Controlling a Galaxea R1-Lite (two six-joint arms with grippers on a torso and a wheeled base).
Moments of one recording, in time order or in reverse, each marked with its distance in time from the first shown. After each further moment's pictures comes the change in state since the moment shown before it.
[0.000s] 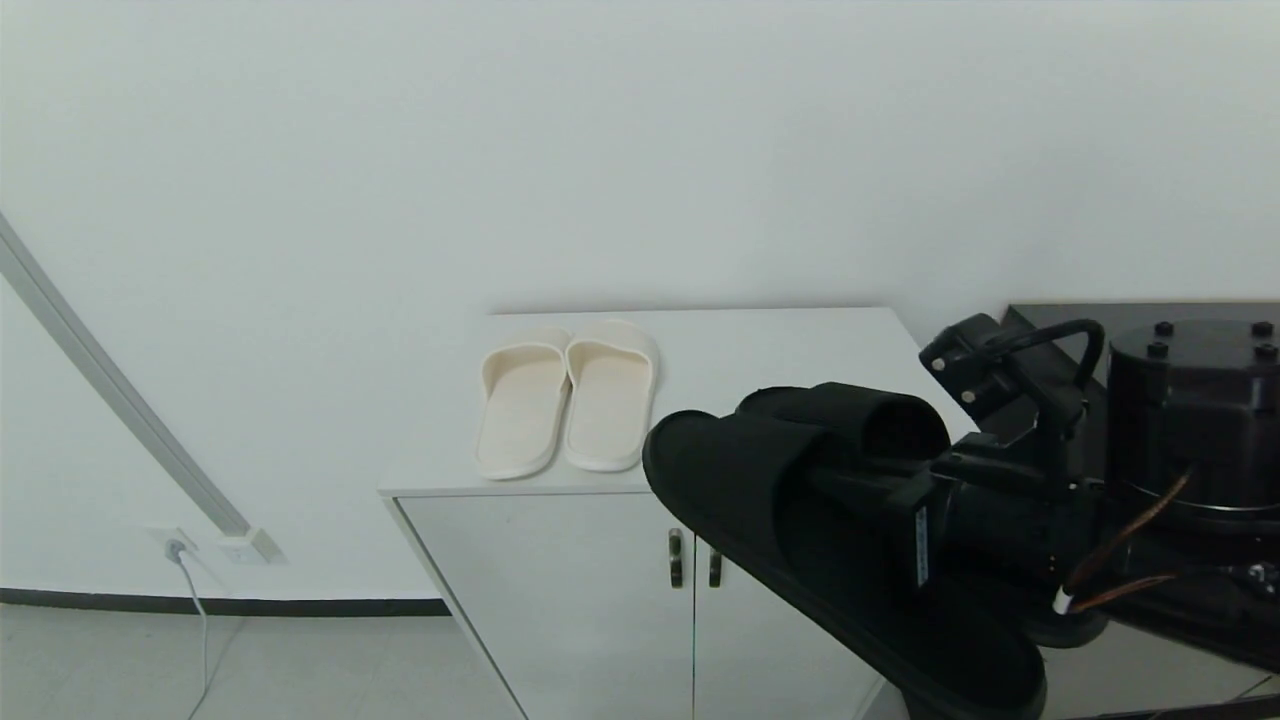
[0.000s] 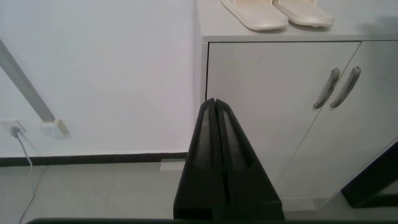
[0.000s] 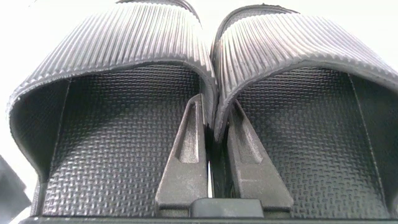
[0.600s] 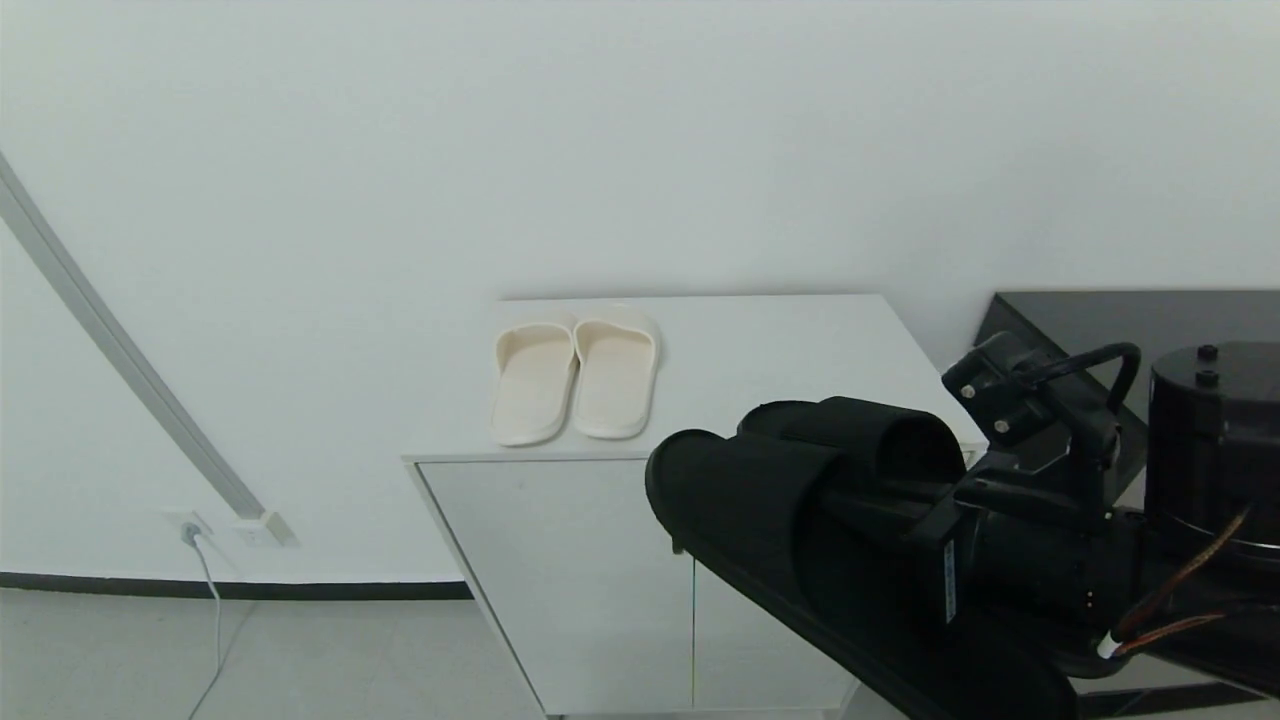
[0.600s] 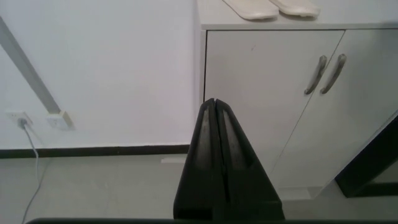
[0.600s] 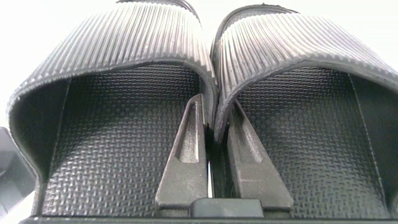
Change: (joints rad) left arm 0.000 0.000 0.000 0.000 0.000 -0.001; right arm 0.007 -0.038 0.050 -0.002 0.014 -0.001
